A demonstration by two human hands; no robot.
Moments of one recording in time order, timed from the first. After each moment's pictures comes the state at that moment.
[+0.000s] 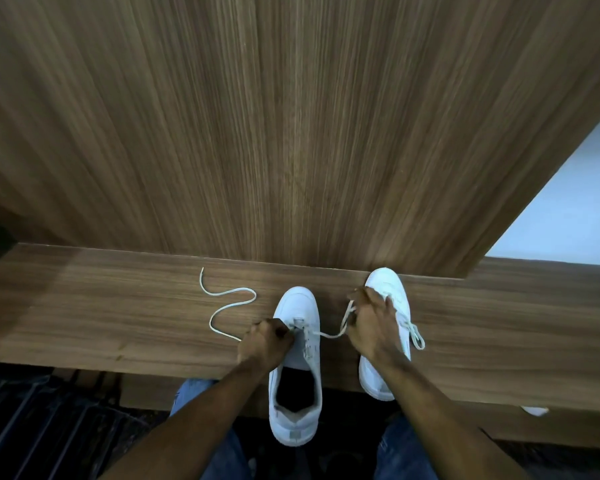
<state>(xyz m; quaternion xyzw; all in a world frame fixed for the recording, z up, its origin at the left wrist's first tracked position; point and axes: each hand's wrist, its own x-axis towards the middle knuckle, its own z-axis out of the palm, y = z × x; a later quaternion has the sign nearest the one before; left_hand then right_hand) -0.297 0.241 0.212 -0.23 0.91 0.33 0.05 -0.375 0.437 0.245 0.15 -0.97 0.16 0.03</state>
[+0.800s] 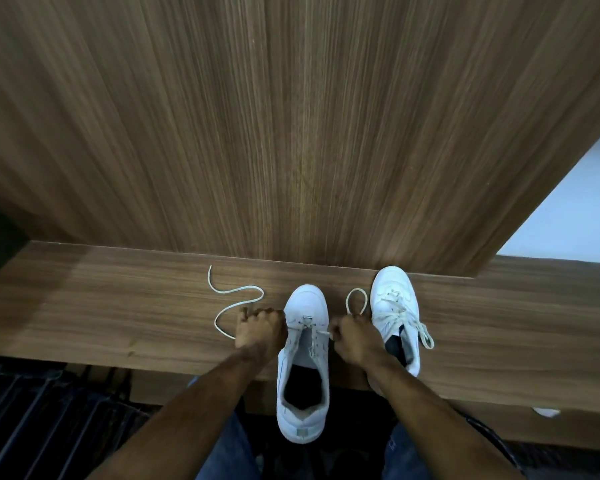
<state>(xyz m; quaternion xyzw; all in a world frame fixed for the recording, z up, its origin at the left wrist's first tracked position) -0.306 0.225 0.227 -0.12 0.99 0.02 0.08 -0.355 0.407 0.251 0.21 -0.96 0.13 -0.16</state>
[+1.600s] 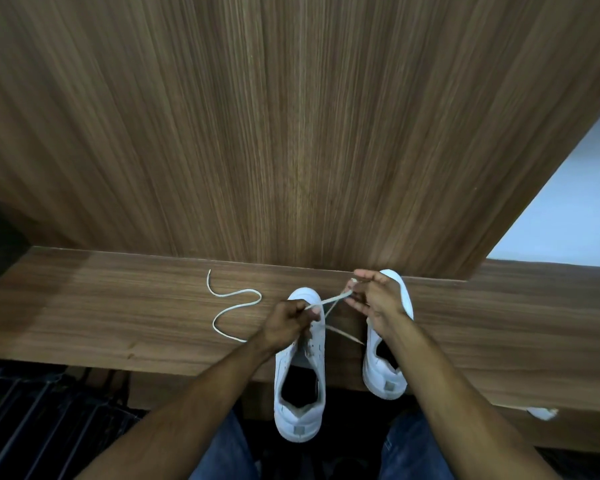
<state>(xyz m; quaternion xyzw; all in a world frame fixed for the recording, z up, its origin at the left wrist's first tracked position) -0.309 0.255 0.263 -0.08 0.75 0.65 0.06 -0.387 0.419 0.305 -0.15 -0.63 0.74 -0.18</state>
